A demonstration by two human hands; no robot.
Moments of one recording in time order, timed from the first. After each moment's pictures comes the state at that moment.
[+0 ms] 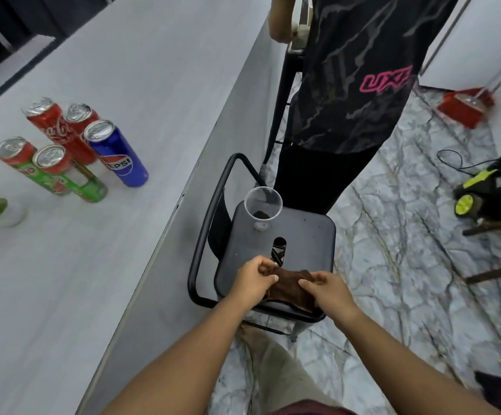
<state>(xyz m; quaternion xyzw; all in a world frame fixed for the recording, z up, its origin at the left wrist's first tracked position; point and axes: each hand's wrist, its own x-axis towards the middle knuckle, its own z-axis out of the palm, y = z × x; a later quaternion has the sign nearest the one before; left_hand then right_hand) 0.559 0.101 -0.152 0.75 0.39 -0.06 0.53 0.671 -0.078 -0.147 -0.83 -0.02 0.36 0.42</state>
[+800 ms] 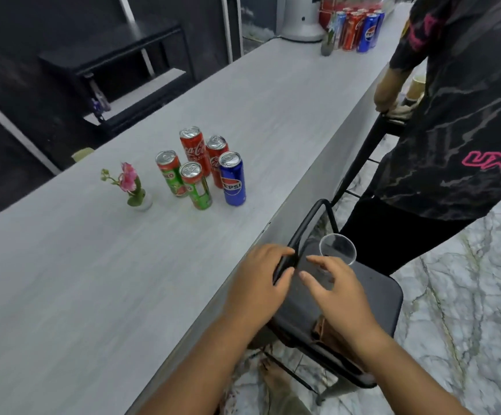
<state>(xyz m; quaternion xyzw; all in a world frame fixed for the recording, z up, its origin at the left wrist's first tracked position) 0.467 0.164 0.020 0.86 0.33 0.22 0.30 0.624 0.045 -0.003 -0.79 -0.39 0.23 0.42</state>
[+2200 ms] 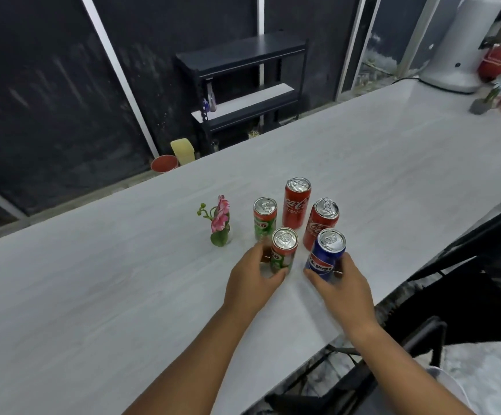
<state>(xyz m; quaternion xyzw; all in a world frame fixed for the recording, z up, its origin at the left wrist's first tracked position) 0.409 0.377 -0.011 0.69 0.58 0.30 0.31 0.616 0.313 0.002 -0.72 -0.49 0.27 0.42</state>
